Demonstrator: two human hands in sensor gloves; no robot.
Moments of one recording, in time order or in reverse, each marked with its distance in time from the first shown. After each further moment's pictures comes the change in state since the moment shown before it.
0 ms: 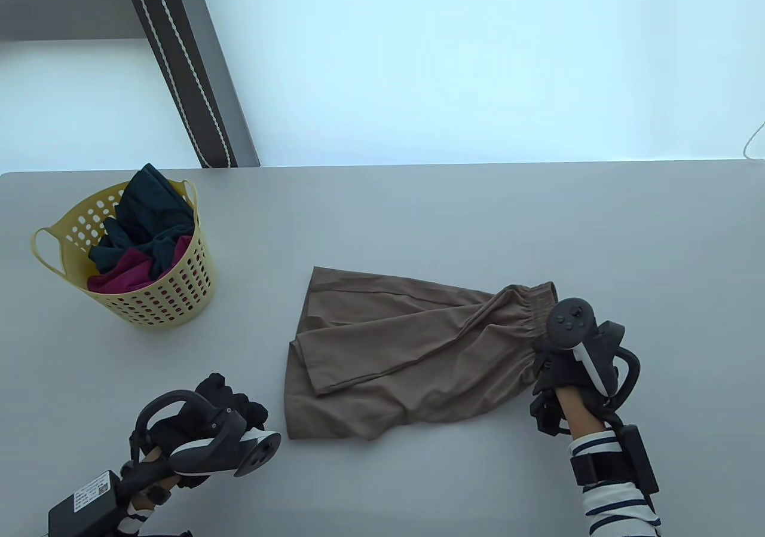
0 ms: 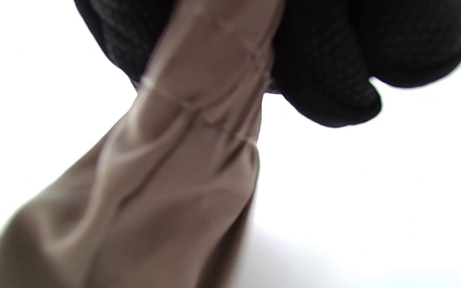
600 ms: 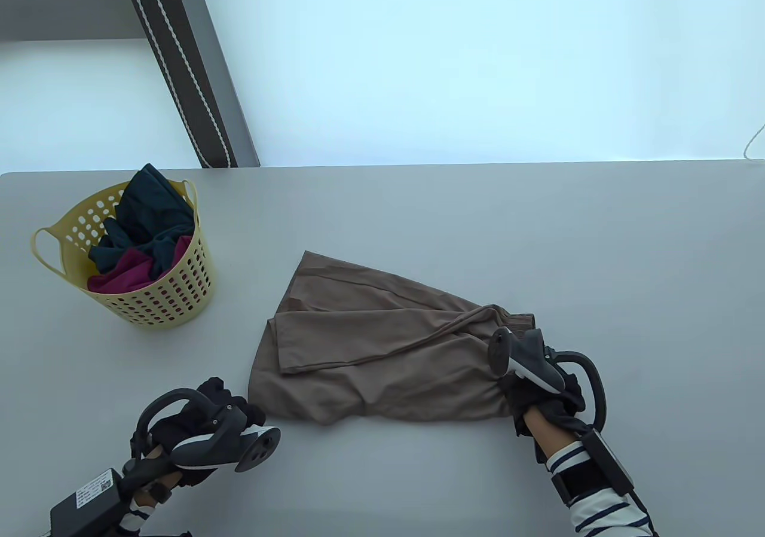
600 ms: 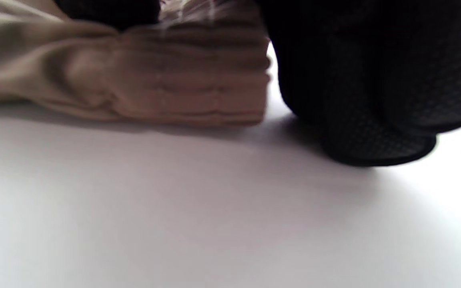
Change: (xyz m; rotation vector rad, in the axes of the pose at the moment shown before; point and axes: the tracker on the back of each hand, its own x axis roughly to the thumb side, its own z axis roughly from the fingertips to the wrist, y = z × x) left_hand -0.001 -0.016 -0.005 -0.080 -0.007 0.041; right_hand 0.020 0.092 0.036 0.437 -0.176 0.511
